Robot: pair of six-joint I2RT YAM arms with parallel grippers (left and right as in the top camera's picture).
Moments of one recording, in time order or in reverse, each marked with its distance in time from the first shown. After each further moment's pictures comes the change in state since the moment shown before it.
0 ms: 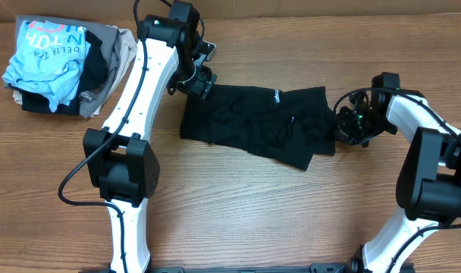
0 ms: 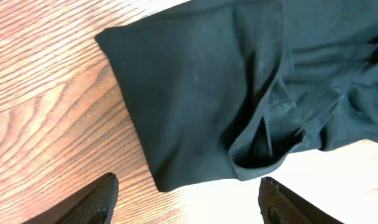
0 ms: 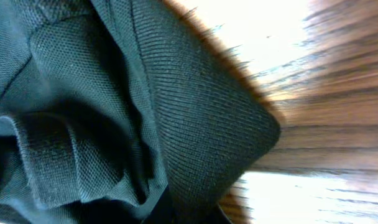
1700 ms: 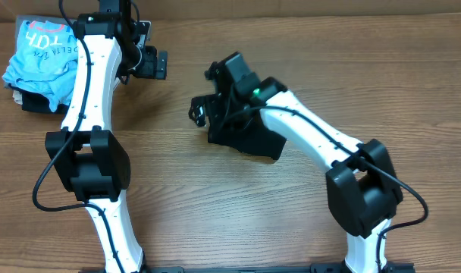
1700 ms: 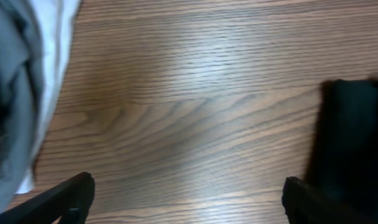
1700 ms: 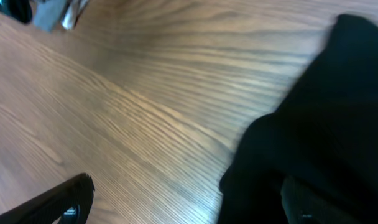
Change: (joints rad) left arm 0.262 0.000 -0.002 0.133 0.003 -0.082; right arm 0.784 0.035 0.398 0.176 0.162 0.162
